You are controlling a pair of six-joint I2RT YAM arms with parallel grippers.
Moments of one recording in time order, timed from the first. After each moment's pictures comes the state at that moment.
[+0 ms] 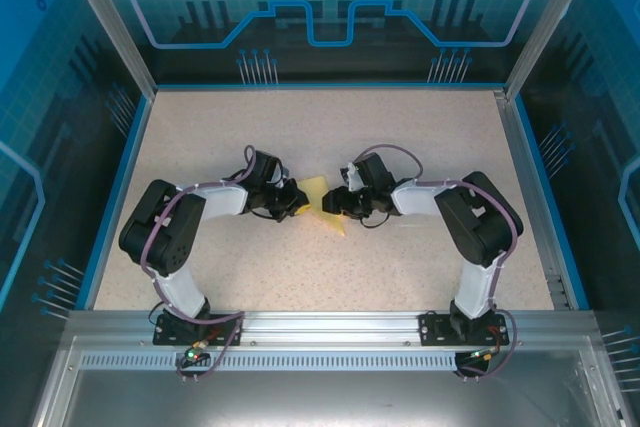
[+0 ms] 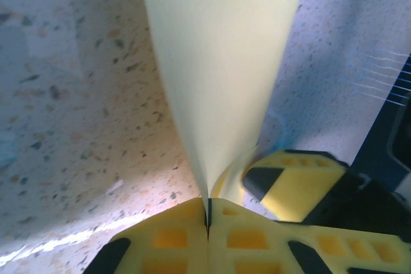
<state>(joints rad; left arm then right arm) -0.36 1.75 0.84 -0.06 0.58 -1.03 0.55 1.84 0.92 0.01 -0.51 0.65</state>
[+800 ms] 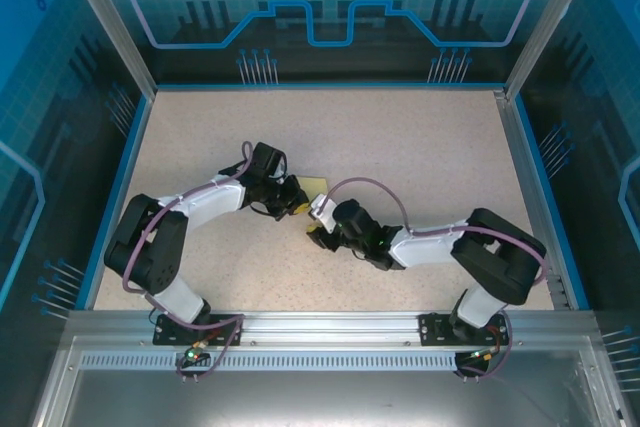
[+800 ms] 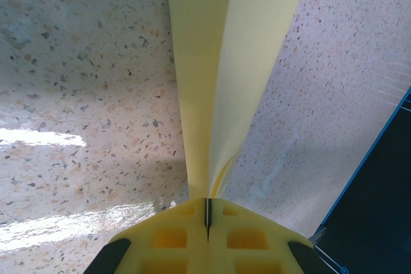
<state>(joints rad) -0.41 1.62 0.94 -0.35 0.49 -1.09 0.95 1.65 0.63 0.42 0.15 -0.04</state>
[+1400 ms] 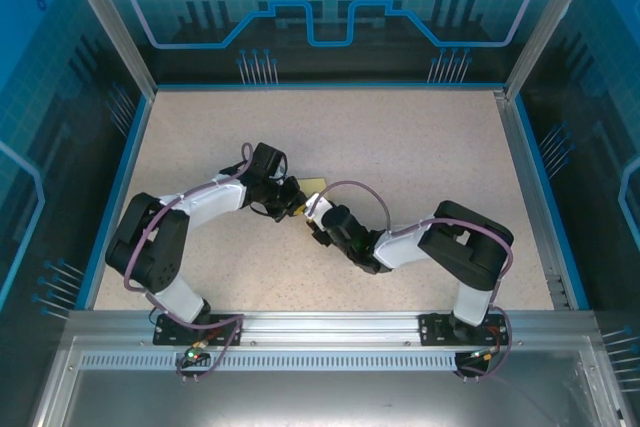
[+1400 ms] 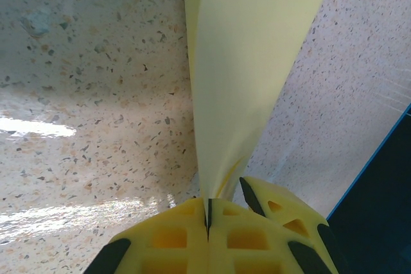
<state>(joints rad) -0.41 1.63 0.94 -0.37 0.49 -1.11 0.98 1.80 0.67 0.58 0.40 -0.10</state>
